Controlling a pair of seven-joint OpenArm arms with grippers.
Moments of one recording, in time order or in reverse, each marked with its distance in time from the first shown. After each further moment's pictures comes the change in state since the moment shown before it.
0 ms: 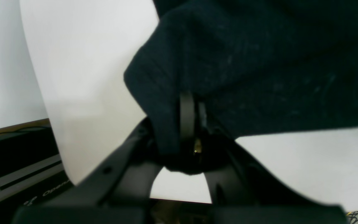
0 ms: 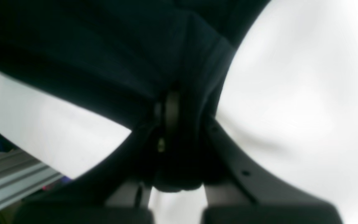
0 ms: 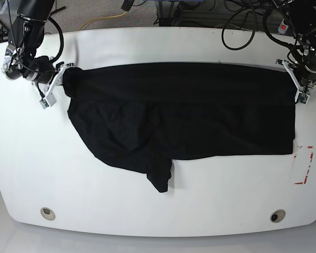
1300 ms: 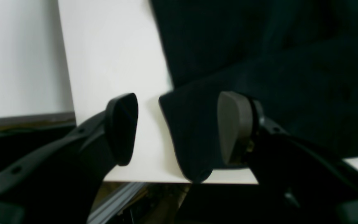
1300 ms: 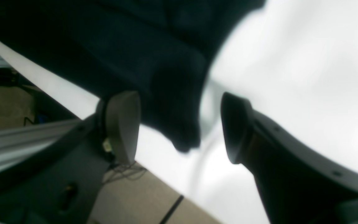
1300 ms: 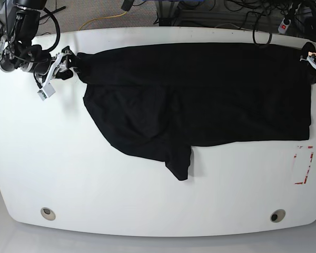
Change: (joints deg) left arm 6.1 -10.0 -12.0 2.6 -25.1 0.2 5.5; right arm -5.9 2.1 2.4 6.4 16.3 0.0 -9.4
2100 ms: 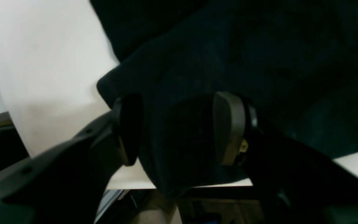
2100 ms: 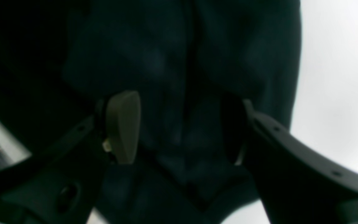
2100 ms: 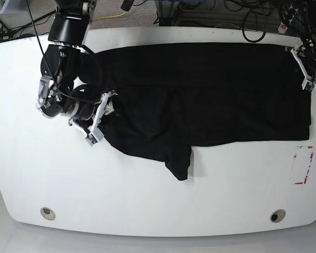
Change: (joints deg) left arm 0.0 0.2 12.5 -14.1 17.0 0.0 -10.9; right arm 23.1 -17.8 -14.2 -0.3 -30.0 0.0 4.4
